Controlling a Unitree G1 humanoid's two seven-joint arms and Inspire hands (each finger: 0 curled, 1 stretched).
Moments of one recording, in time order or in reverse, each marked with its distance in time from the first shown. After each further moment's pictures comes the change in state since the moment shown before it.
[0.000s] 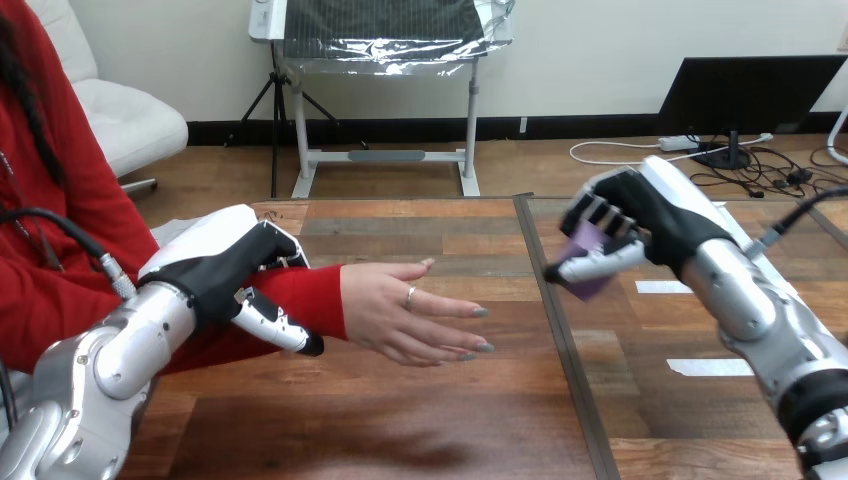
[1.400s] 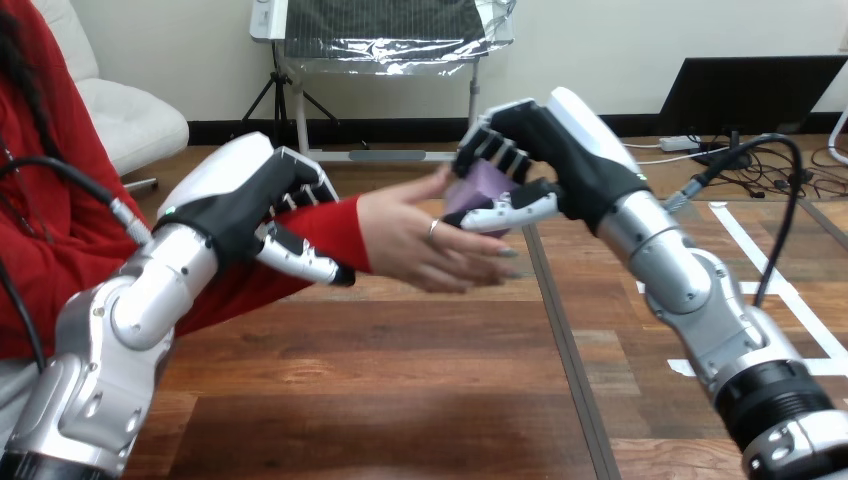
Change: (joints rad) left arm -0.120 -0.070 0.032 0.000 -0.032 -0.009 0.048; right arm 0.060 0.110 0.000 -0.393 0.070 -0.002 0.063
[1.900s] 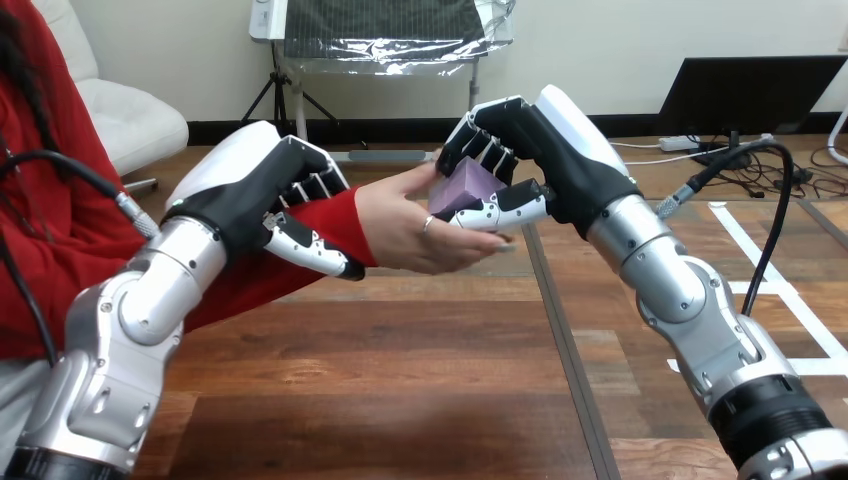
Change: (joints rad) left arm -0.007 -0.028 0.005 0.000 -0.007 -0.014 0.013; right arm 0.051 0.011 -0.005 -0.096 0.012 0.016 0.008
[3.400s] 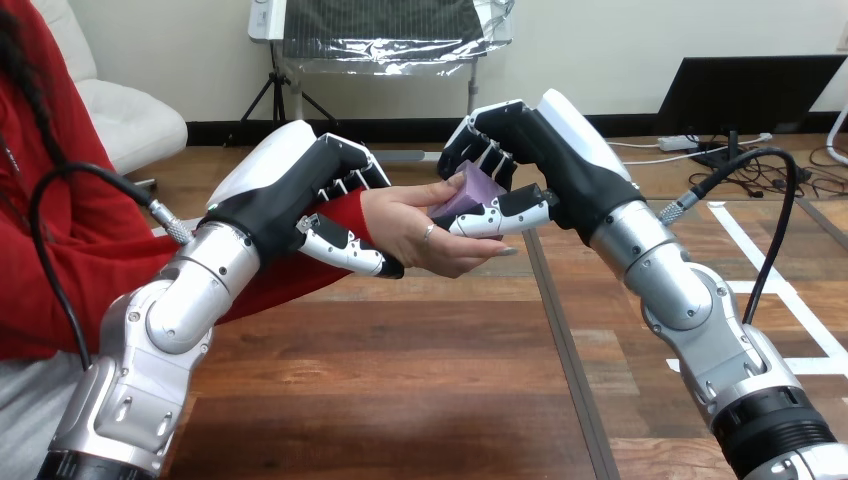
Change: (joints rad) left arm -0.001 -0.068 0.001 0.040 -0.040 -0.113 0.027; right arm 0.034 0.007 -0.036 -0.048 0.005 0.000 0.034
